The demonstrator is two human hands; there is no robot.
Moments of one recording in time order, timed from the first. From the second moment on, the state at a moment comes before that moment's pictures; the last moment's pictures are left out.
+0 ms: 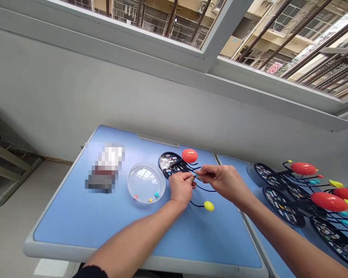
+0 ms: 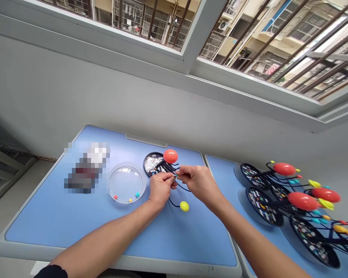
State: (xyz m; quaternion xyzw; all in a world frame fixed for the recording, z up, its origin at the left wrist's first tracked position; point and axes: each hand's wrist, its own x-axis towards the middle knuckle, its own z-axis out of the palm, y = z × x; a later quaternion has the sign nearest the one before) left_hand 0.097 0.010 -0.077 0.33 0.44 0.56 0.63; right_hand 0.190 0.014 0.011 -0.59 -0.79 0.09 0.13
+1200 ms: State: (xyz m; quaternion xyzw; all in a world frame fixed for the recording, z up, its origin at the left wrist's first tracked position) left_hand 0.091 -0.010 -0.065 0.44 0.50 0.51 0.54; right_hand 0.191 -0.064 -0.013 -0.54 -0.82 -0.05 0.17
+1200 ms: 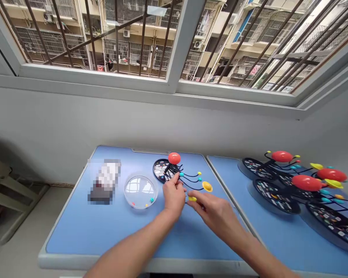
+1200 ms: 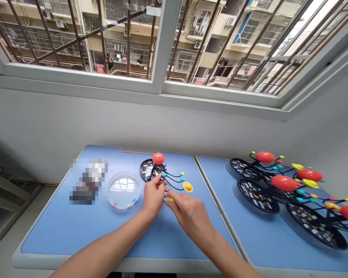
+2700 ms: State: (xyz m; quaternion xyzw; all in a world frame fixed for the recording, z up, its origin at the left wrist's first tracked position) left_hand -0.069 -0.080 -0.060 0.73 0.48 0.46 0.14; right_hand 0.192 -0.056 -0.053 -0.47 -0.82 0.17 0.27
